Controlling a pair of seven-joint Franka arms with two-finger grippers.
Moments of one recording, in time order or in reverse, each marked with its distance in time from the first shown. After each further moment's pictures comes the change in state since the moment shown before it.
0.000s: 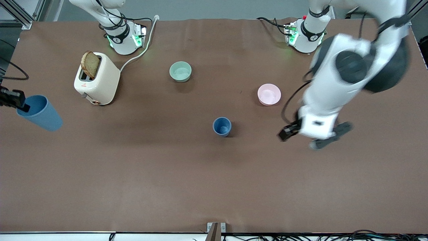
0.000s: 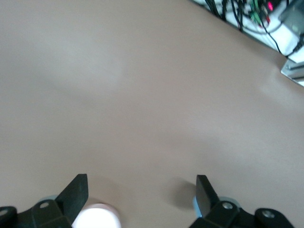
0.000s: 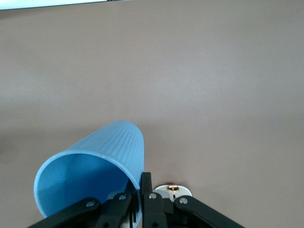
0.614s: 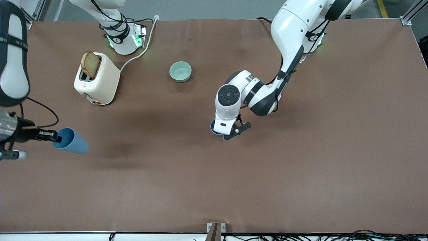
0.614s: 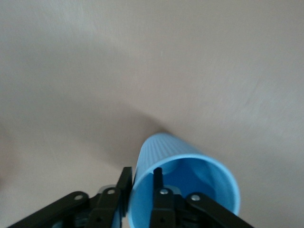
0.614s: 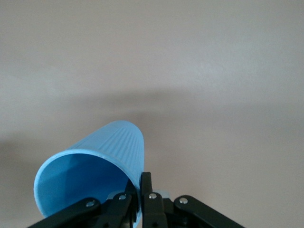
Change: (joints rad) left arm -0.371 0.430 -0.013 -0.054 -0.022 0.367 -0.411; right arm -0.012 0.272 -0.006 0.018 0.100 0.169 -0.059
